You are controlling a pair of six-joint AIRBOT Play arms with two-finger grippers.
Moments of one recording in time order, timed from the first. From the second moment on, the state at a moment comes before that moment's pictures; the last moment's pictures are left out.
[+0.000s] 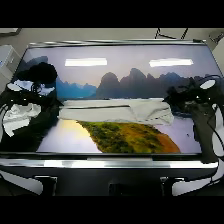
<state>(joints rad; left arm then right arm) 0.26 -1.79 1.43 0.83 -1.31 -1.42 -0.28 -1.70 1.41 -0.94 1.17 1.66</state>
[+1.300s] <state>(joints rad) 0.20 -1.53 1.66 0.75 -1.59 -1.49 -0.59 -1.93 1.40 -0.68 1.45 1.29</state>
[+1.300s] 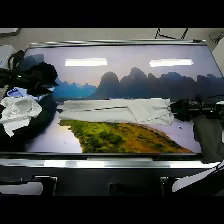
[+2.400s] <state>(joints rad) -0.05 -1.53 1.66 0.75 -1.42 -1.52 -0.36 -1.82 1.40 -0.68 1.45 1.22</state>
